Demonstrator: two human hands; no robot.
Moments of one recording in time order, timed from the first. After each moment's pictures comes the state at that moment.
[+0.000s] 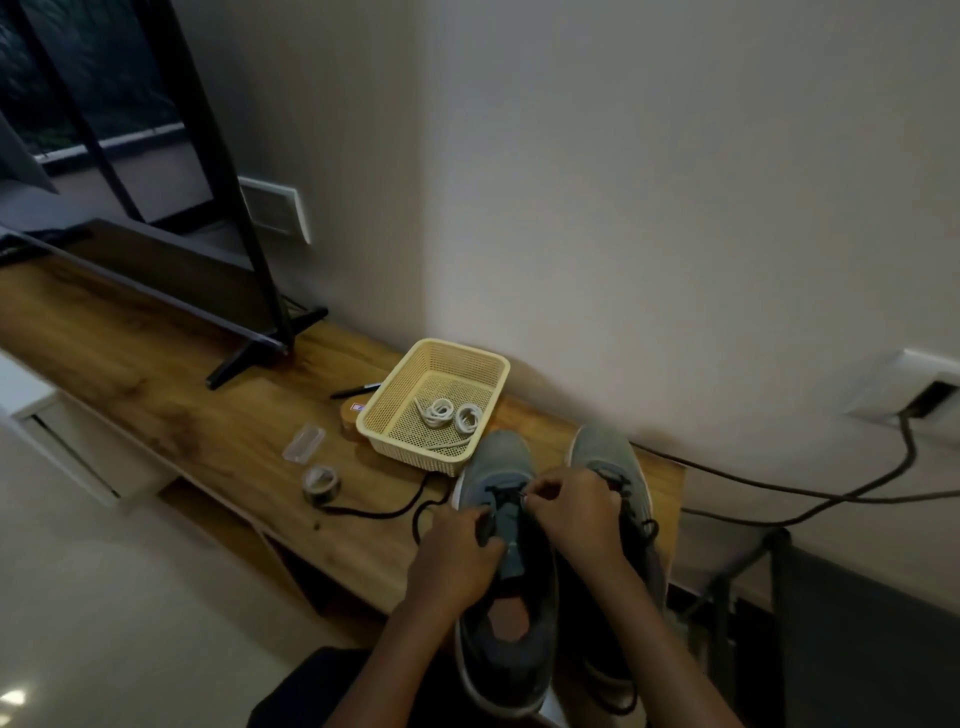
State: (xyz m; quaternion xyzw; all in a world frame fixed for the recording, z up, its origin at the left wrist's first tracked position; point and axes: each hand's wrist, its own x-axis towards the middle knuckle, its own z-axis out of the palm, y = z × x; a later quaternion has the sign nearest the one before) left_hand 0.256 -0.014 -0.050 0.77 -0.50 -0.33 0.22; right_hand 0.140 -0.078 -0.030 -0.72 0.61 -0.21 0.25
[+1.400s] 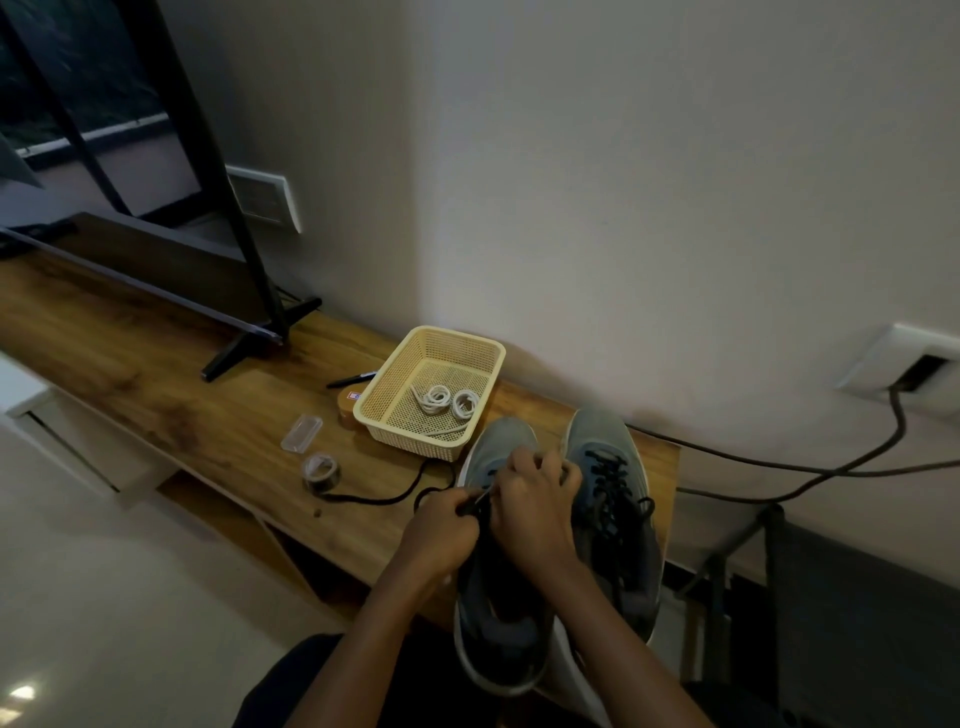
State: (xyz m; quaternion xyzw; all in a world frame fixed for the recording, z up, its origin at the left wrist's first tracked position) left_hand 0.268 -0.014 -0.043 0.74 -0.45 -0.40 0.28; right_hand 0.171 -0.059 -0.051 -0.83 0.54 -0.13 0.03
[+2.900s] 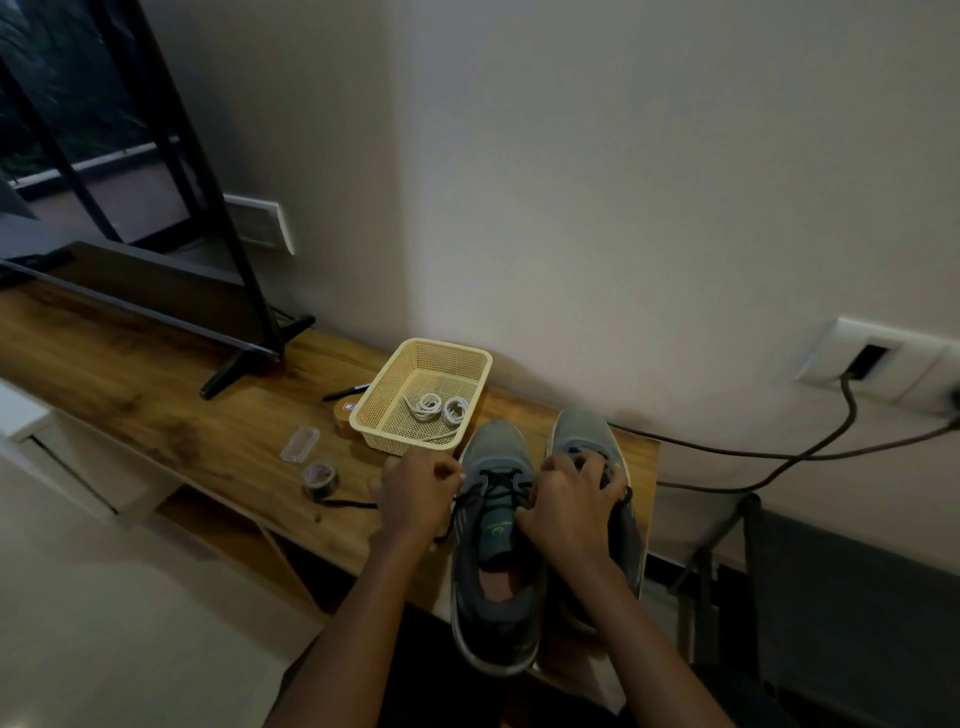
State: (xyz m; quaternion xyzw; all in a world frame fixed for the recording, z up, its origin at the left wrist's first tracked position) left_hand 0.288 -0.039 -0.058 0.80 -0.49 -0.18 0.31; right_hand 0.129 -0.044 -0.020 -0.78 0.62 -0.07 0.06
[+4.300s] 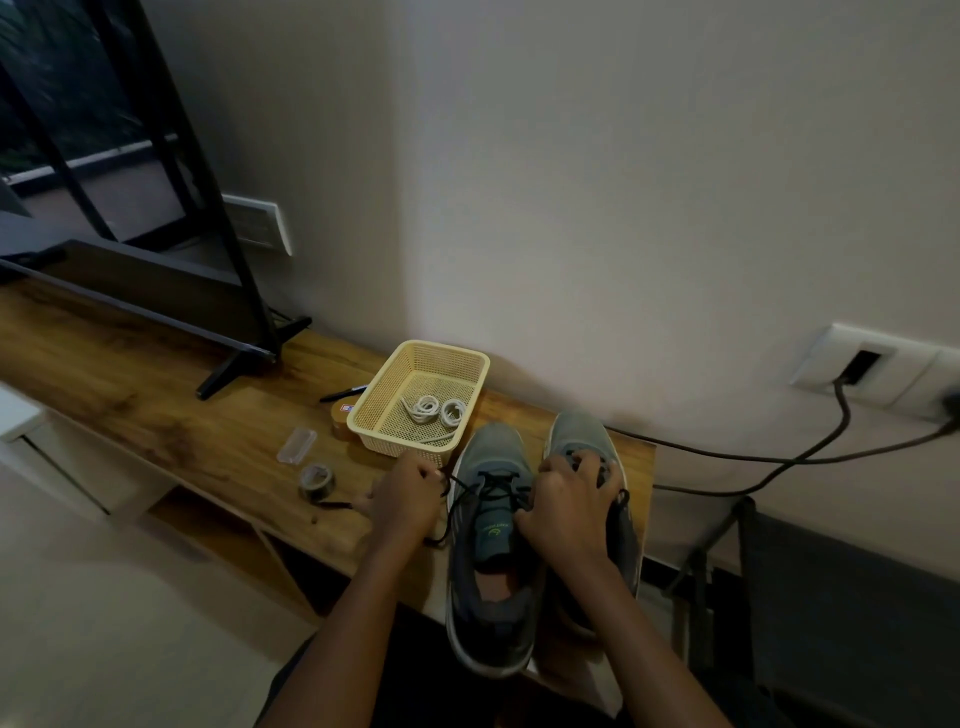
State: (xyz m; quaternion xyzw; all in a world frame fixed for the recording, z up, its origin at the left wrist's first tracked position) left_hand 0.287 -0.031 -0.047 0.83 -0.38 -0.24 0.33; right_hand 0.128 -0.046 -0.022 -0.79 0.61 -0.07 0.05
